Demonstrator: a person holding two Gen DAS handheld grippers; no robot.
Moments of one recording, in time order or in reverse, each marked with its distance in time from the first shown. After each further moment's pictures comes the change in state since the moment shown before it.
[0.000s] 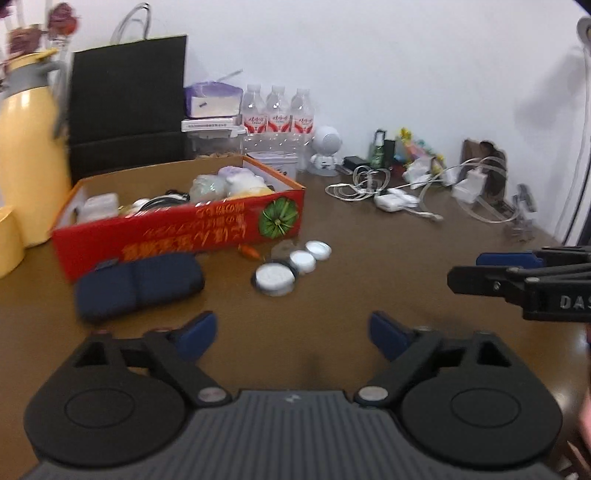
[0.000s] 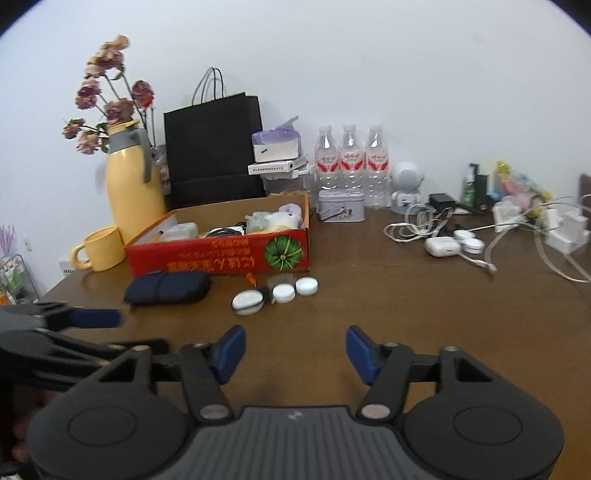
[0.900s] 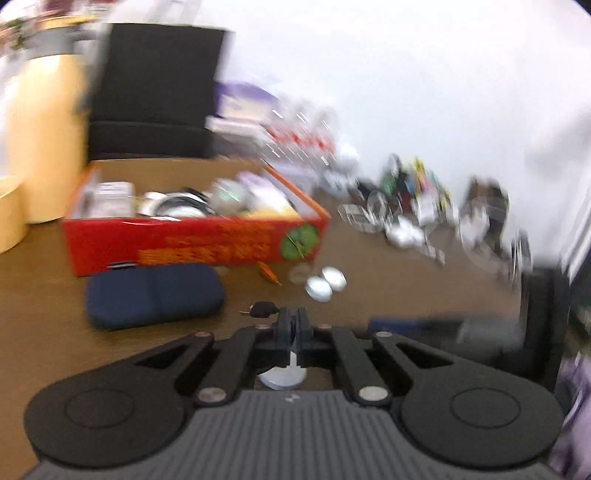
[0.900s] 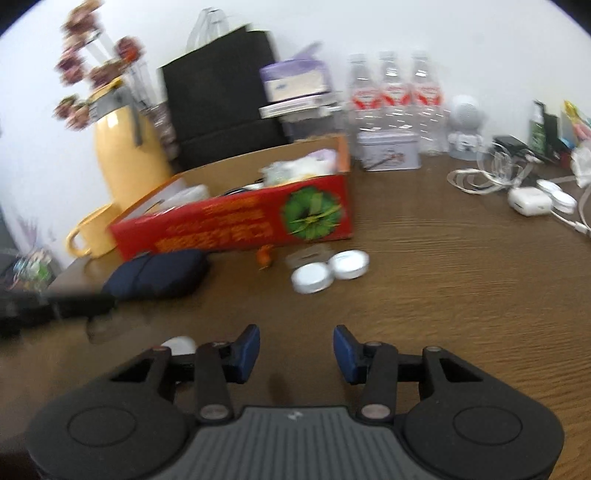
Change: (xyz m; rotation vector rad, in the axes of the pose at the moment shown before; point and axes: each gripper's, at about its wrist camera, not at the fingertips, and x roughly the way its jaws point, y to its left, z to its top) left arm -0.035 0.057 0.016 -0.204 -0.030 -0.051; right arm 0.108 0.015 -0.007 0.002 0.119 0.194
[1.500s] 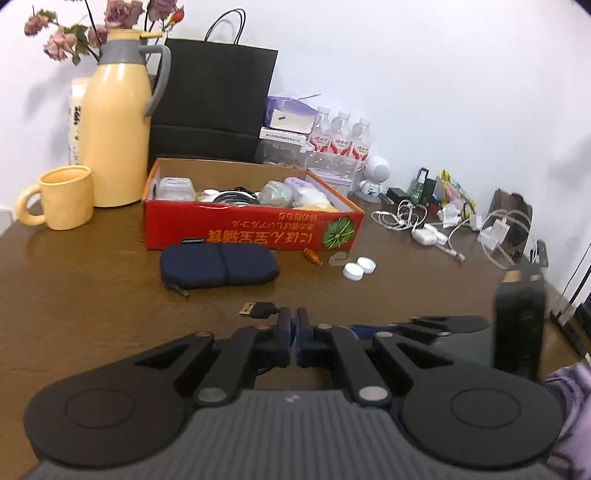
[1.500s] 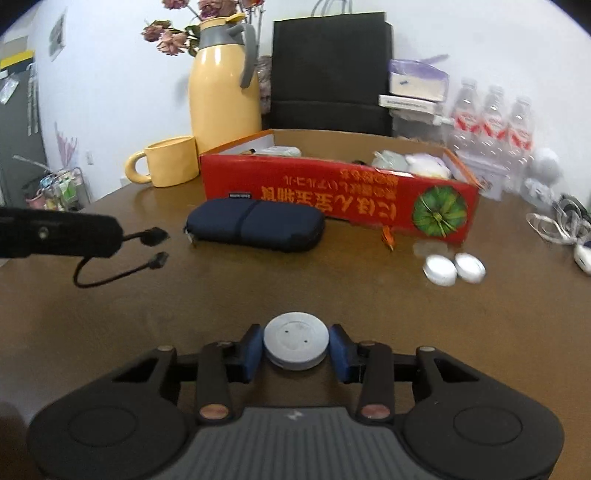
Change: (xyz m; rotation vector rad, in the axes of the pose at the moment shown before) left arm -0.065 0.004 -0.035 0.007 -0.023 0.120; right arm 0.001 0.091 -0.032 -0.218 0.041 -0.044
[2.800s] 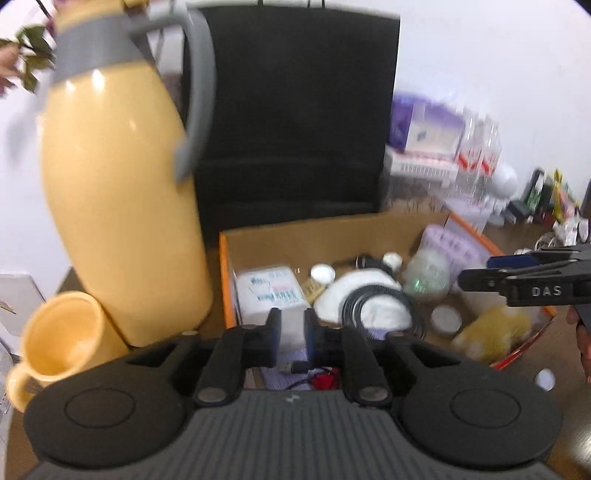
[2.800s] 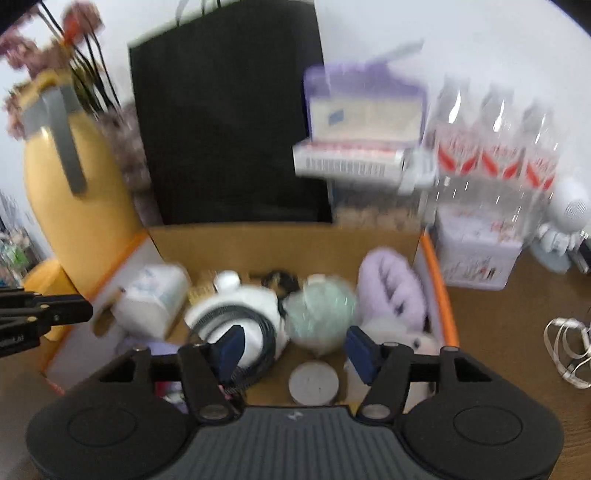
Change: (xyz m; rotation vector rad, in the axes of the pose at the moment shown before) left arm 0.192 0.113 0.188 0.073 0.105 0.180; right arm 0.153 -0.120 0.220 0.149 0.031 -0.020
